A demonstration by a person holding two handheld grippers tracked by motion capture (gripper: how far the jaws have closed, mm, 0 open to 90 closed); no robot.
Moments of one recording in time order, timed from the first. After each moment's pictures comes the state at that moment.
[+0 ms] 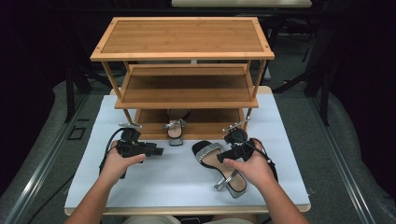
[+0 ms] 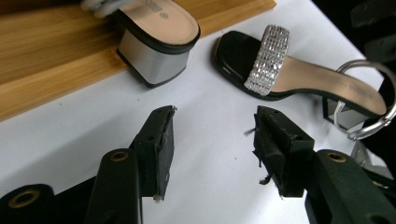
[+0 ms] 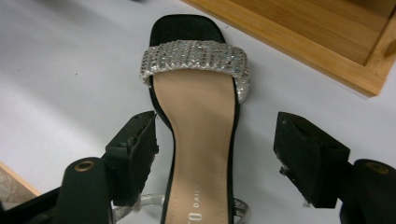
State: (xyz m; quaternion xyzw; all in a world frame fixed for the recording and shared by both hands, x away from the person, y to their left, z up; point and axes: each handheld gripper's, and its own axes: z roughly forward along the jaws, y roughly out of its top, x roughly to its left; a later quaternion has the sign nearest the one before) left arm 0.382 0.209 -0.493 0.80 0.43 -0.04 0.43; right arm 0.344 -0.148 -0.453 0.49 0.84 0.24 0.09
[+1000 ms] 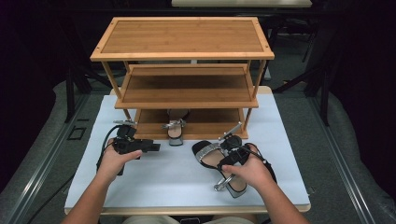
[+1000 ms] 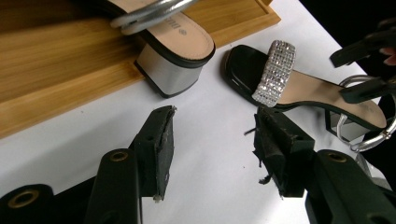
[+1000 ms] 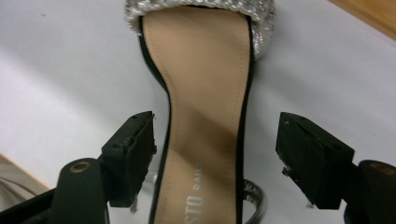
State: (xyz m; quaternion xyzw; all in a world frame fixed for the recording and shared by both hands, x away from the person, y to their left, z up) left arm 0.388 0.219 -0.490 0.79 0.43 -0.03 0.44; right arm 0.350 -0.143 -0.483 0.49 0.86 0.15 0.05
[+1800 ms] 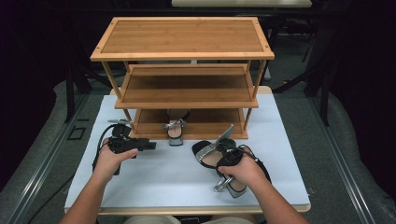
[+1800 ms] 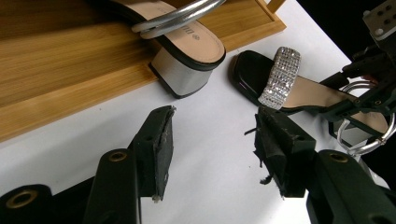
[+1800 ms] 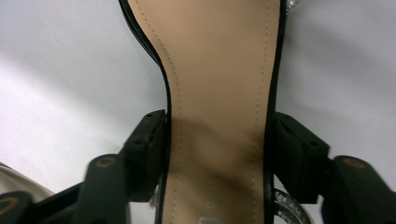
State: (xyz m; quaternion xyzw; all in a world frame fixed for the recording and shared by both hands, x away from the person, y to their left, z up) left arm 0.388 0.230 -0.487 0.78 0.45 -0.02 0.44; right arm 0.364 -0.130 -0.509 0.51 0.85 0.08 -0.01
